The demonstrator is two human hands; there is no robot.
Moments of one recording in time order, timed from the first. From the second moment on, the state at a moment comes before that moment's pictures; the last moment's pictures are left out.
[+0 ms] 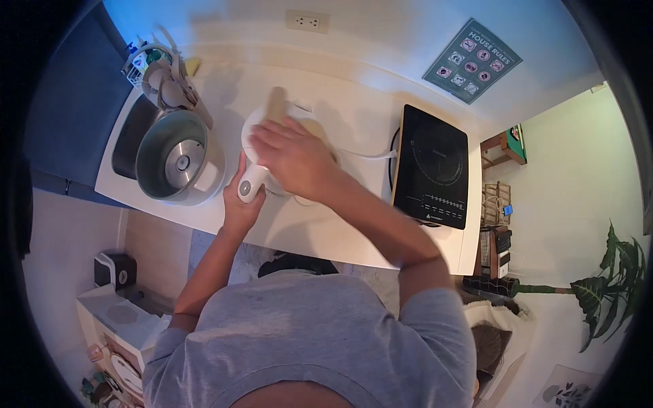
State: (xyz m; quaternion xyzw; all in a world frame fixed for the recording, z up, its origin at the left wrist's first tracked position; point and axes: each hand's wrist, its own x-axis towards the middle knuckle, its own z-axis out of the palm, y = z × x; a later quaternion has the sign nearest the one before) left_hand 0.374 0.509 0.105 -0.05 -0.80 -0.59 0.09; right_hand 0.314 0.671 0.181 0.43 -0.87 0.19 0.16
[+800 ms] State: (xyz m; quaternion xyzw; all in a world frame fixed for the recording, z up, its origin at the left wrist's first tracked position) left_hand 0.373 0.544 0.079 0.03 -0.79 -0.56 0.24; right_hand 0.320 0.643 0.177 0.38 -0.88 0.20 0.21
